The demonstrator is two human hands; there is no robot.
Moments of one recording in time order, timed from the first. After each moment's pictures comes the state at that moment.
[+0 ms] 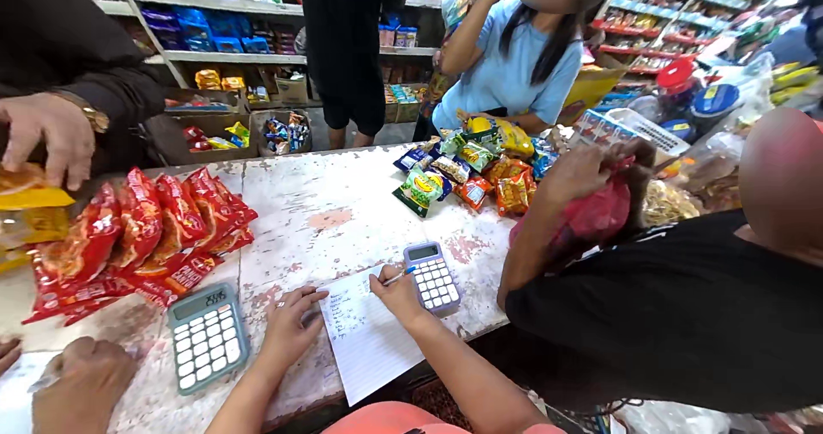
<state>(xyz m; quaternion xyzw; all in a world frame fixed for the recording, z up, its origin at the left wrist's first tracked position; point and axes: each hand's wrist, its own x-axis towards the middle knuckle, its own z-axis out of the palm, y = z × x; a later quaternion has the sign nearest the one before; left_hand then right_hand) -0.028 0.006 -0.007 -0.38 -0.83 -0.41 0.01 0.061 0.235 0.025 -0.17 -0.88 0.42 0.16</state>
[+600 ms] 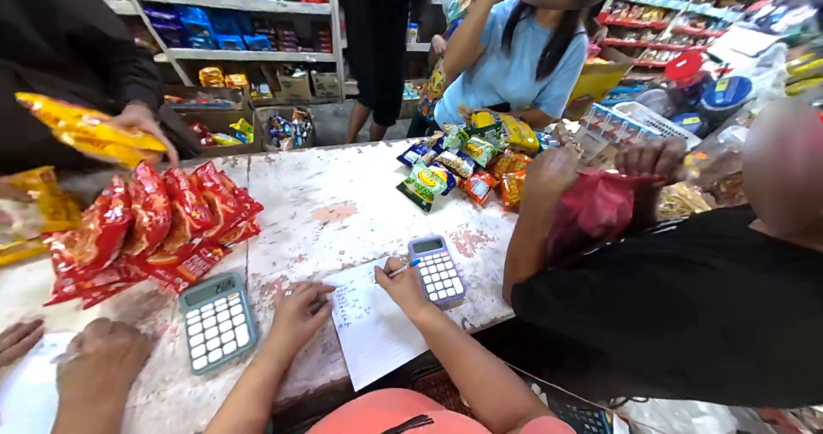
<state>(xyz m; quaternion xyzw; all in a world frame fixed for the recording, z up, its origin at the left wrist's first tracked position) -0.027 0.003 -0.007 -0.39 -0.81 -0.43 0.02 0.062 0.236 0.027 -0.16 -0.87 0.45 0.15</state>
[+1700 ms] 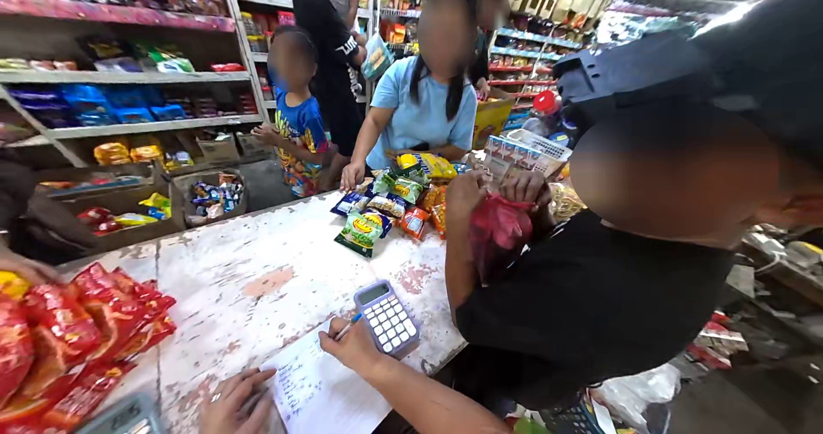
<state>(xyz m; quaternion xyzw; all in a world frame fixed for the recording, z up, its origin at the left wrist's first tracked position) -0.032 0.005 0.000 -0.40 -0.81 -0.42 -0.05 0.058 0.245 0.024 -0.15 -0.87 0.44 0.15</state>
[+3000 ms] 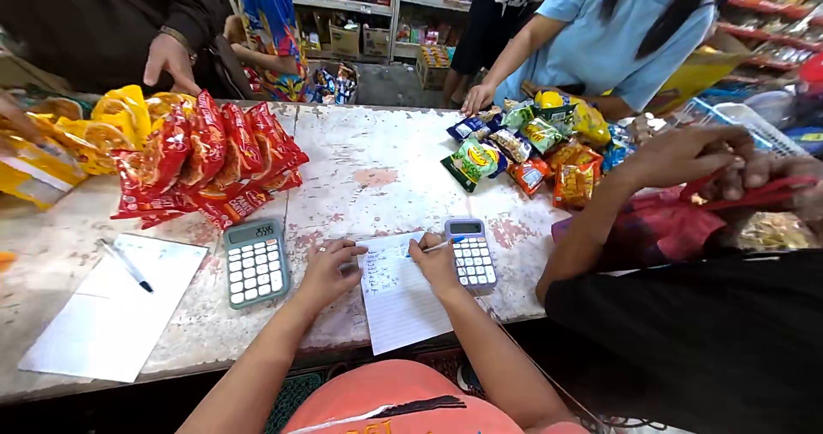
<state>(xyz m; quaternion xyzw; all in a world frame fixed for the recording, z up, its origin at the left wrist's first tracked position) -0.028 0.001 -0.004 -0.38 -0.82 -0.42 -0.02 0.058 0.234 0.022 -0.17 -0.85 0.46 0.17</state>
